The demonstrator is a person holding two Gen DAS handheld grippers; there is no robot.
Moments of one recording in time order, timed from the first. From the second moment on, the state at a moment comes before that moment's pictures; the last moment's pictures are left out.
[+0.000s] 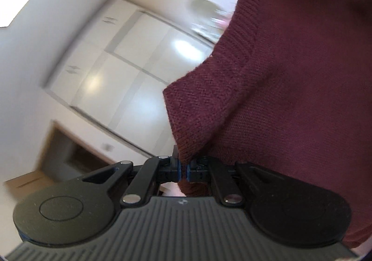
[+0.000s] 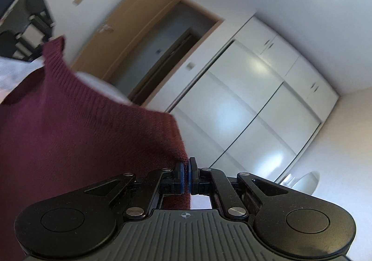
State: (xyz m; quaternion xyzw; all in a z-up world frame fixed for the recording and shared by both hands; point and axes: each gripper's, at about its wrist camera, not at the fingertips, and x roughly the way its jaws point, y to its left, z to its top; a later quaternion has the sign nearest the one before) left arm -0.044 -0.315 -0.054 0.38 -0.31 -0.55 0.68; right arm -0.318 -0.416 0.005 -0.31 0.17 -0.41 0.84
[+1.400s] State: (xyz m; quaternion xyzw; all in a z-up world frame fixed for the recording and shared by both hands) left arm -0.011 -0.159 -0.209 0.47 -0.06 -0.65 0.60; right arm -0.438 -0.301 -0.193 -0.06 0.31 -0.33 0.89
